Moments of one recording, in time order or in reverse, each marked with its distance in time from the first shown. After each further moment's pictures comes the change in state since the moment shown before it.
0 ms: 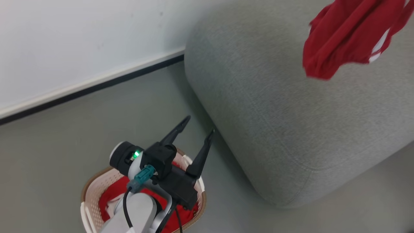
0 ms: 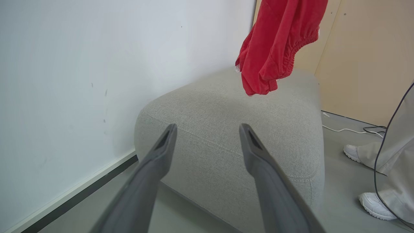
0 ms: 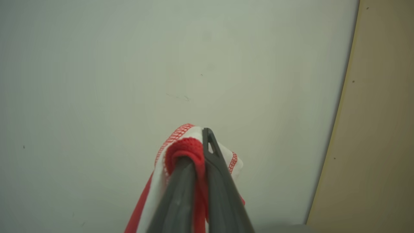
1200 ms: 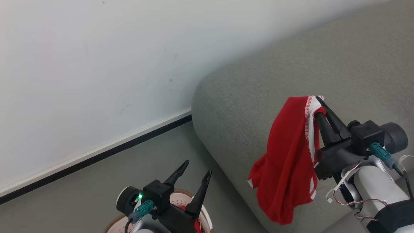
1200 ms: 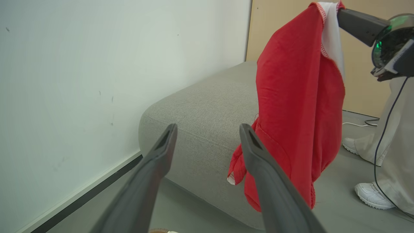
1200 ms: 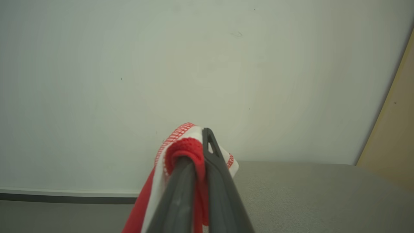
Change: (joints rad) left arm 0.153 -0.030 0.003 0.132 -0.062 -0.031 -0.081; right arm 0.631 0.112 0.202 -0.205 -0.045 -0.071 -0.027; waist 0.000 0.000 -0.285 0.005
